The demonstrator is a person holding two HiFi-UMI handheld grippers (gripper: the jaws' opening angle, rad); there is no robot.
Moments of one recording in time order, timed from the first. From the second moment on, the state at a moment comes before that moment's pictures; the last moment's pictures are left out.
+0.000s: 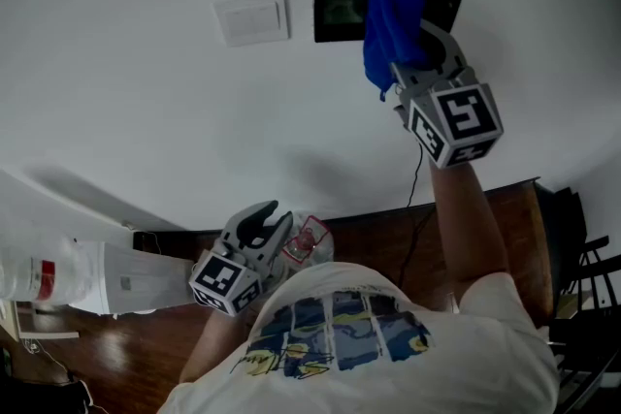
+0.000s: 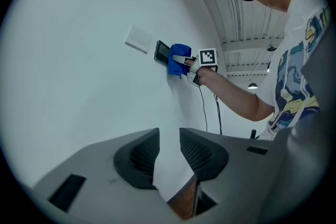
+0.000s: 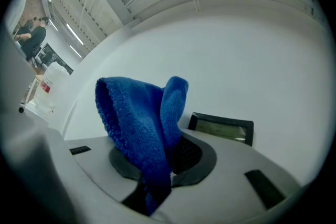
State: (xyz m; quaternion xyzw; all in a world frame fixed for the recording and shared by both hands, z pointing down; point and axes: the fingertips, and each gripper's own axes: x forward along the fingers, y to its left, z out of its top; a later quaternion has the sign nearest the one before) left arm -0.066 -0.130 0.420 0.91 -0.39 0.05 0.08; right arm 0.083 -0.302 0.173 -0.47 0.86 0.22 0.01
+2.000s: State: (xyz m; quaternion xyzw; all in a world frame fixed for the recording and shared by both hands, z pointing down) left arm -0.083 -0.114 0.425 0.91 -0.41 0.04 0.09; right arm 0.089 -0.308 0.178 -0.49 0.84 0.22 -0.01
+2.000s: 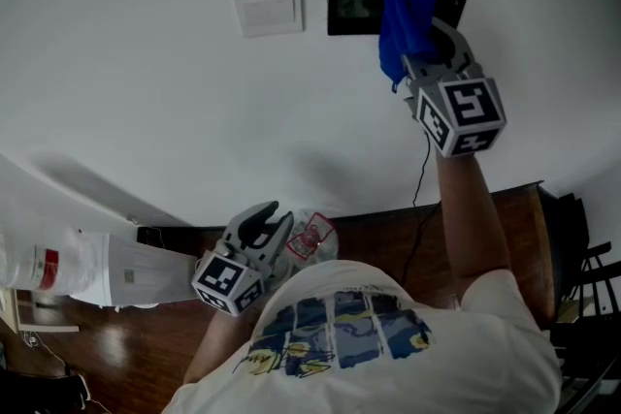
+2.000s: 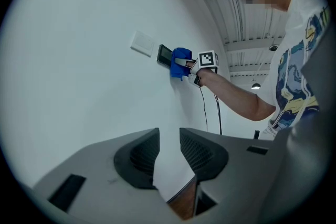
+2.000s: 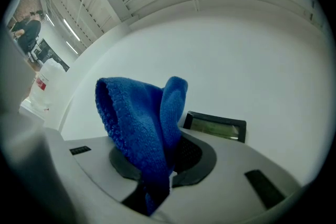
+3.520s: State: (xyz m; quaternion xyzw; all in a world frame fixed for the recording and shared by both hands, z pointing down) left arm -0.082 -0.114 0.407 0.92 -0.39 0.05 0.07; right arm 0.133 -0.108 0.310 -0.49 0.87 0.12 -0.03
